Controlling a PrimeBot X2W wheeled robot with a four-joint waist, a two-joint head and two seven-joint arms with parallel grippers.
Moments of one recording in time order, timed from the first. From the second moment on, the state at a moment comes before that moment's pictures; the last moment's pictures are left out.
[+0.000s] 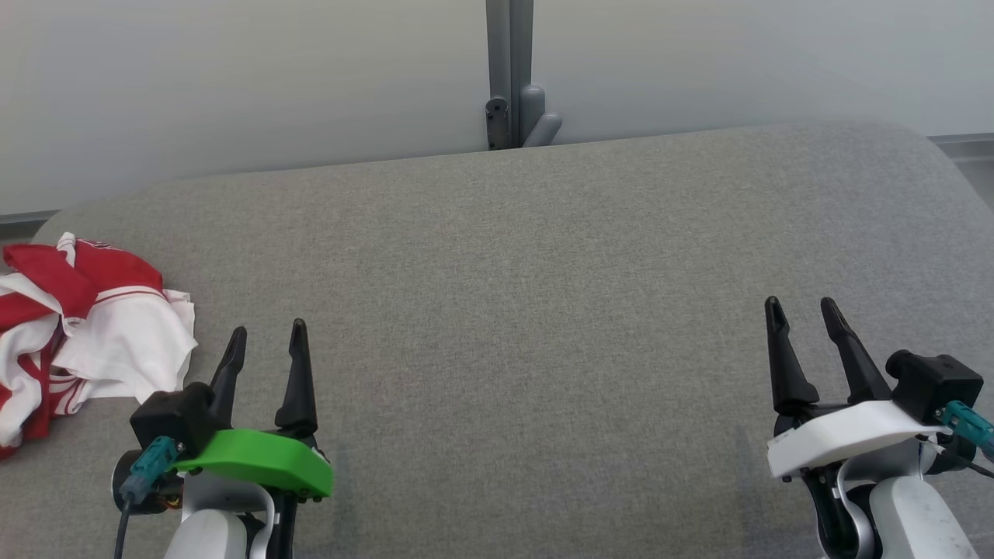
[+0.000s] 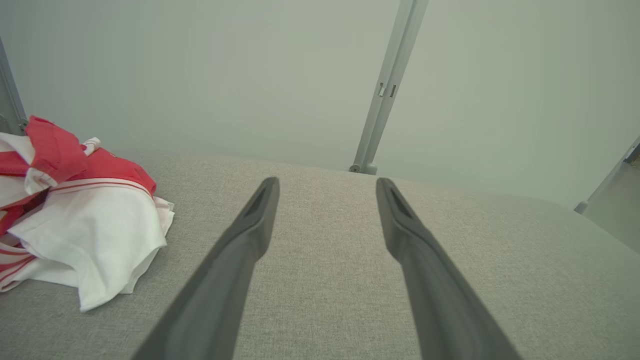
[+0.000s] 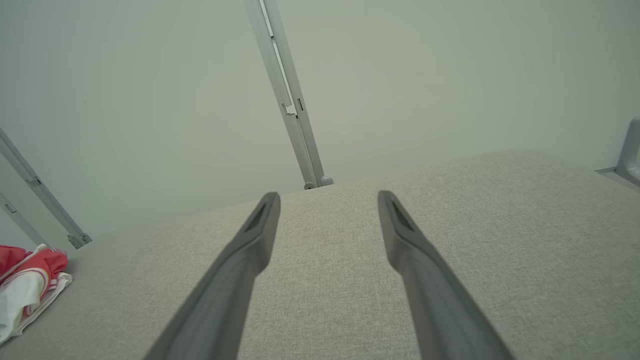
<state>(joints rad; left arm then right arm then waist) -0.14 0.10 -0.13 0.22 -0.40 -0.03 -0.15 -0.09 -0.10 0.01 0.13 0.36 0.13 -0.16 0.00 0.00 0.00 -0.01</state>
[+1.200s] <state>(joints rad) -0.14 0.11 -0.17 0.23 -0.18 0.01 -0.20 -0.10 -0.08 0.00 0.18 0.15 0.13 -0.23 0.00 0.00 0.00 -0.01</state>
